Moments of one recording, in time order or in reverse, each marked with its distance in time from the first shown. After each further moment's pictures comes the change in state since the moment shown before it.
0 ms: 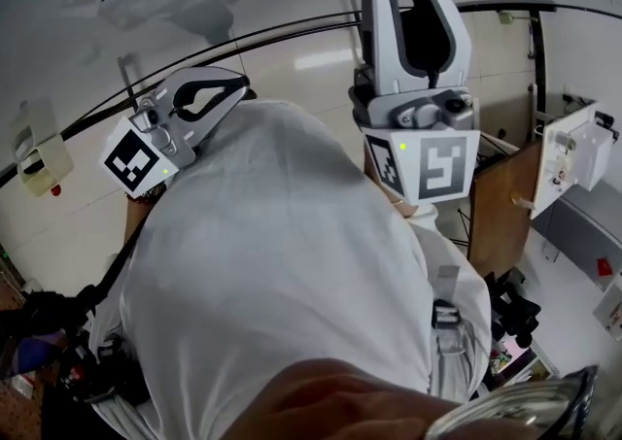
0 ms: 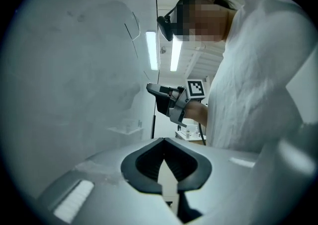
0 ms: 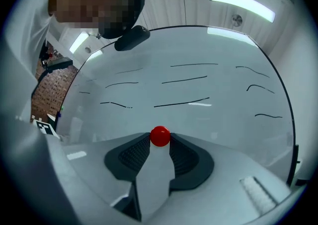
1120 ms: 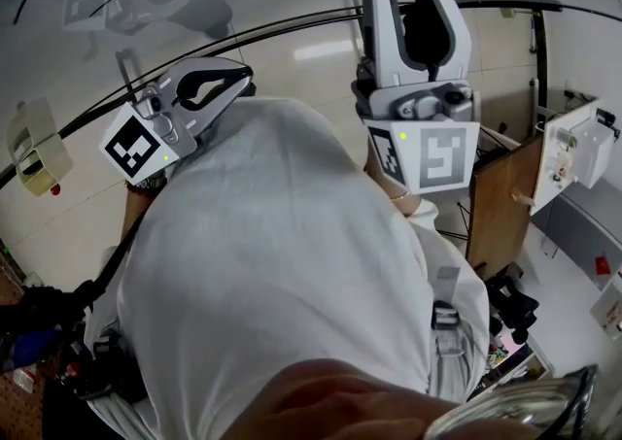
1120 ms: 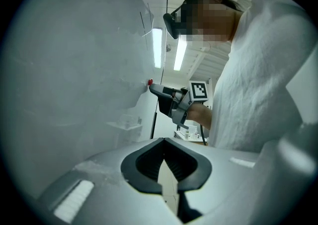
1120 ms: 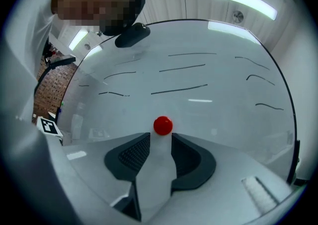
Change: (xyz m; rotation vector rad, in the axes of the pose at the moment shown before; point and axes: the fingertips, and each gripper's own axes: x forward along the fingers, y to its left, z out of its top) left arm 0.026 -0.020 -0.014 -0.067 0.022 -0.009; right arm -0.029 -0.019 -0.017 0.007 0.039 0.015
